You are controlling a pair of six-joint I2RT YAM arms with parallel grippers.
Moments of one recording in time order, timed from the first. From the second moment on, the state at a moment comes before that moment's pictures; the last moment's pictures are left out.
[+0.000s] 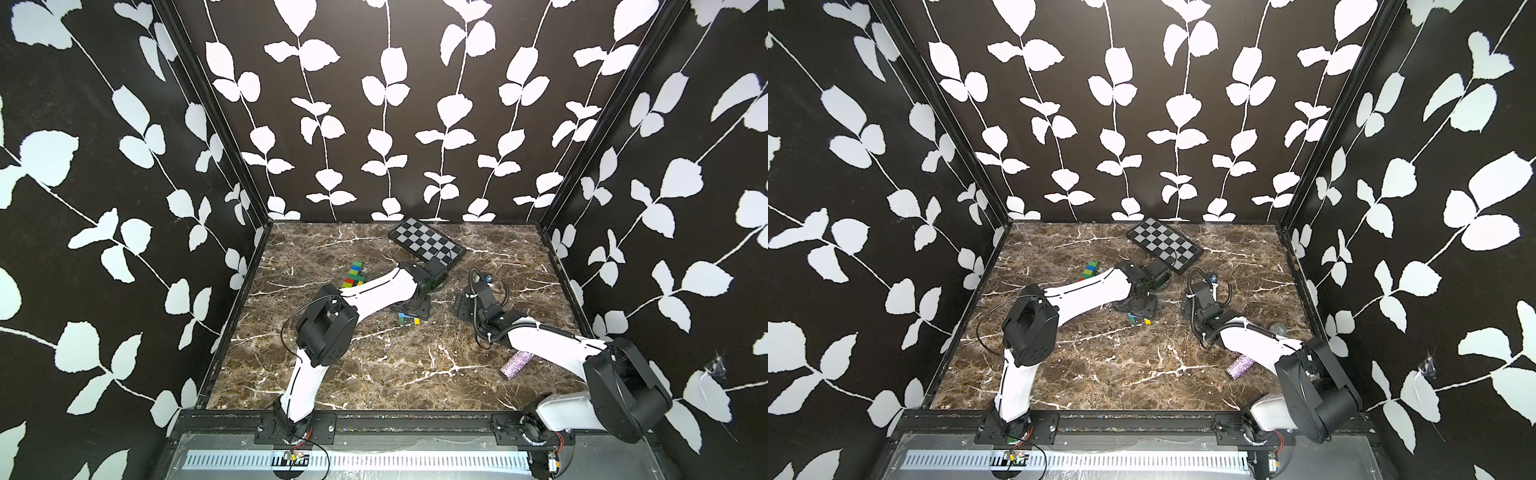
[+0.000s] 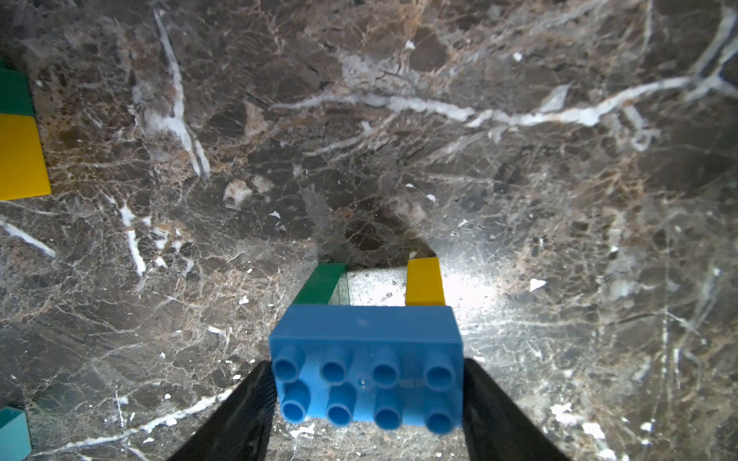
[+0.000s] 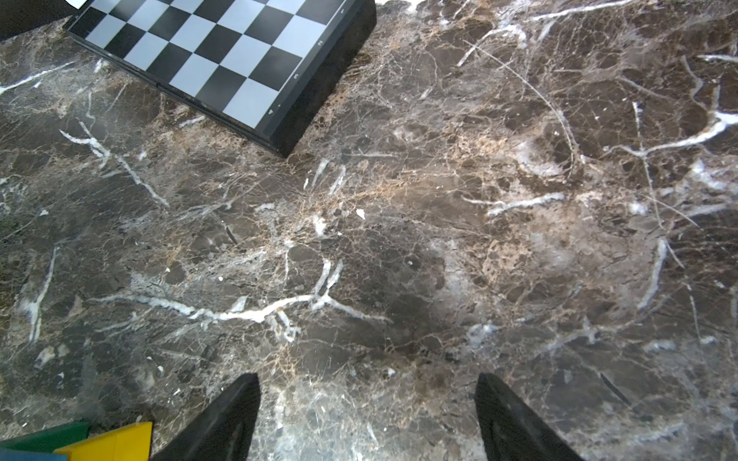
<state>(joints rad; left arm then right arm) -0.90 2.07 1.70 -1.06 -0.18 -0.61 0.54 1.38 0.65 -0.11 0.36 0.63</state>
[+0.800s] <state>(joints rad) -0.90 2.07 1.71 -1.05 -0.15 -0.62 0.54 1.38 0.65 -0.11 0.35 0.63</state>
